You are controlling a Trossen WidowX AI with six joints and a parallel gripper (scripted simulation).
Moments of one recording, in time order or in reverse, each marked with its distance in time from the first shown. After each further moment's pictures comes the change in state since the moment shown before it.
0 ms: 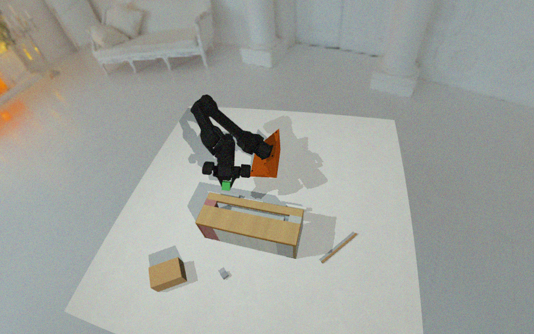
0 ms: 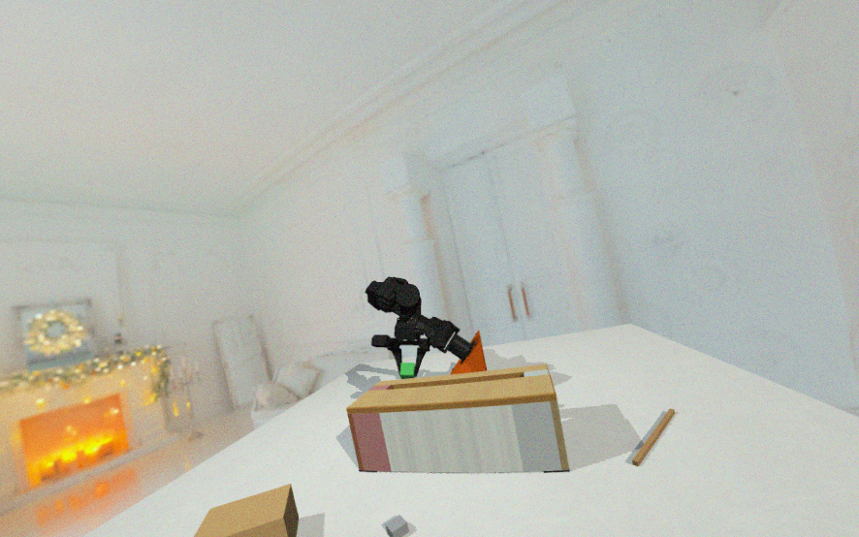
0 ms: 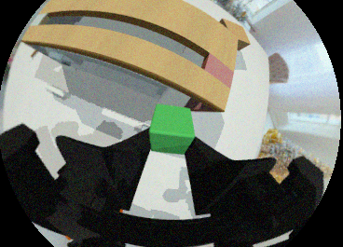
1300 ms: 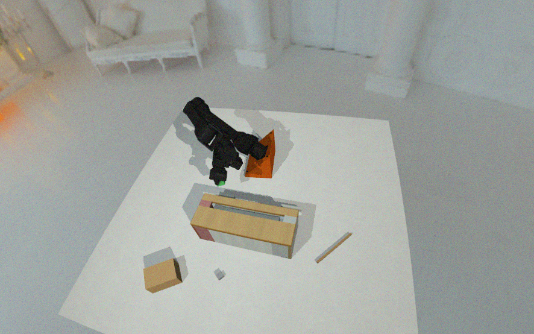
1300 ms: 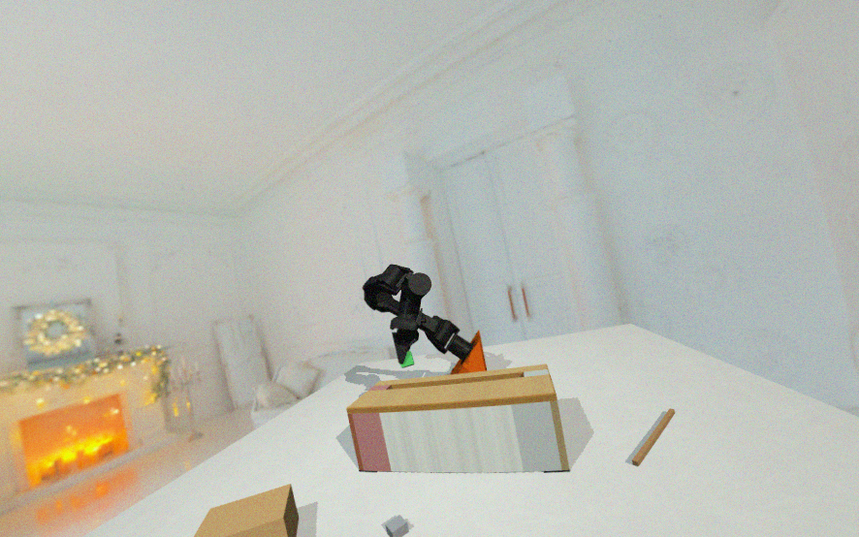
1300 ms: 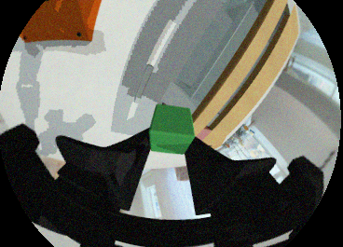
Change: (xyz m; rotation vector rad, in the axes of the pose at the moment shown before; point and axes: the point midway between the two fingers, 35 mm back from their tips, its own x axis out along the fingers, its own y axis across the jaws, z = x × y) arm -0.029 -0.013 0.008 -1.630 0.060 -0.095
